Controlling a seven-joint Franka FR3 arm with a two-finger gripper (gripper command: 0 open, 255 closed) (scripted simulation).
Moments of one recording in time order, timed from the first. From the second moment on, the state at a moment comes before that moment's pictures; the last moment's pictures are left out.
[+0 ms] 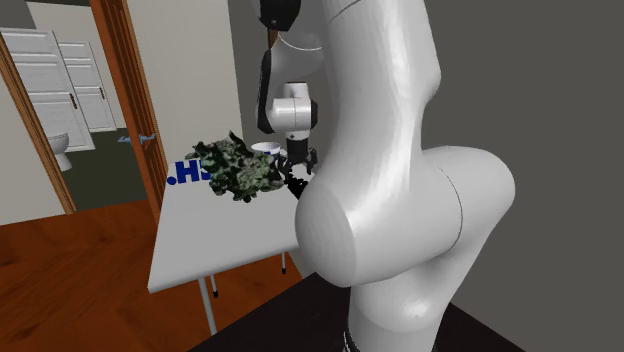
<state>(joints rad) -0.19 0.48 -0.25 -1.95 0.15 2.53 -0.34</state>
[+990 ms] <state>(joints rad) -0.22 0.60 -0.22 -1.89 0.18 2.60 -0.36</state>
